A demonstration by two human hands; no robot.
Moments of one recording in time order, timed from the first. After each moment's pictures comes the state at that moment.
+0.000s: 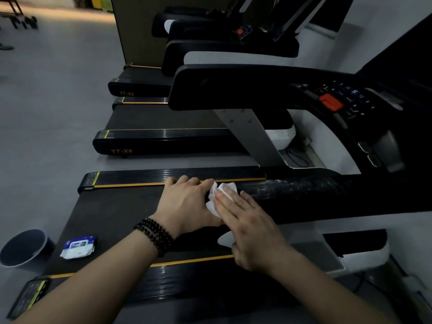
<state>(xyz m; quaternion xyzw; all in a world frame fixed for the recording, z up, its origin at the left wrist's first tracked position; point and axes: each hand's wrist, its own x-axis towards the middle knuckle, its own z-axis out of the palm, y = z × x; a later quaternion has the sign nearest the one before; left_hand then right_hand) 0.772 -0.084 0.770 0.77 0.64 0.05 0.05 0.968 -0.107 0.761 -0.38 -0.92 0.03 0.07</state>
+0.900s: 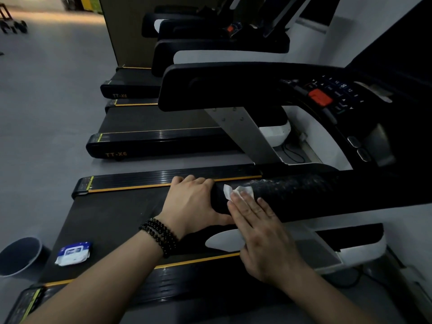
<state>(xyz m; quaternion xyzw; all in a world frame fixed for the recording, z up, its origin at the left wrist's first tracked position) 0.816 -0.065 0.772 0.78 0.62 0.06 0.02 1.019 -0.113 0.747 -0.45 -0.89 -0.02 0.09</state>
